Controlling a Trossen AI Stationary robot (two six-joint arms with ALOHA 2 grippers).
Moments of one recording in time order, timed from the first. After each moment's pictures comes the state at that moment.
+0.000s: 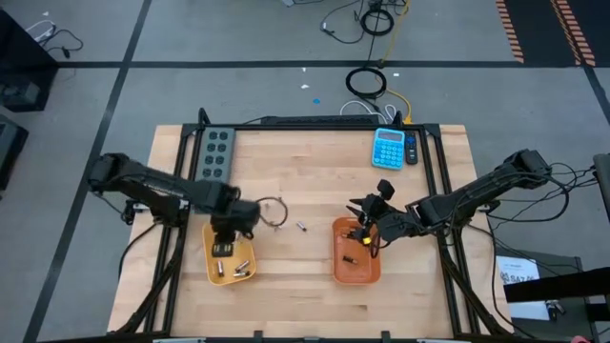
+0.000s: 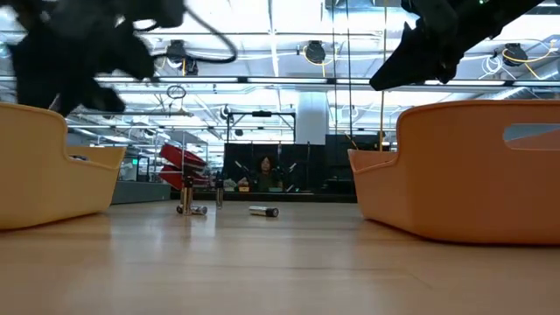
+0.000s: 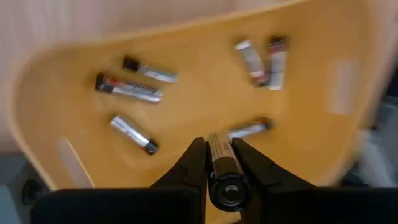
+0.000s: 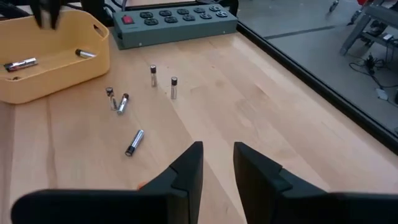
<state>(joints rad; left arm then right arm) -0.16 1.39 0.98 -1.13 0.36 -0.22 0.38 1.23 0.71 -0.16 0.78 0.47</state>
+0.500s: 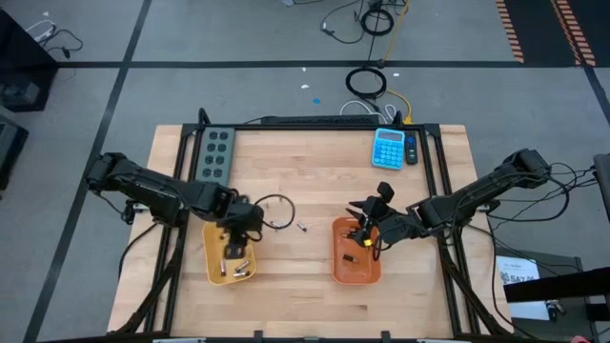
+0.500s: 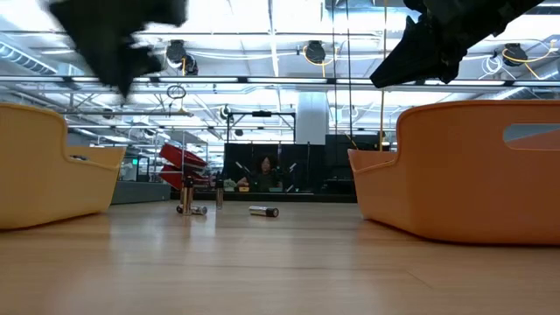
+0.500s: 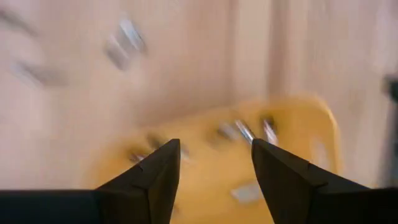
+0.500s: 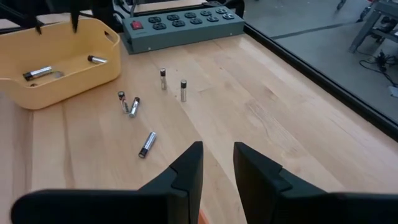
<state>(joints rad) -0.23 1.38 1.08 -1.02 0.14 -0.29 0.40 1.23 0.71 -0.15 0.78 0.50</state>
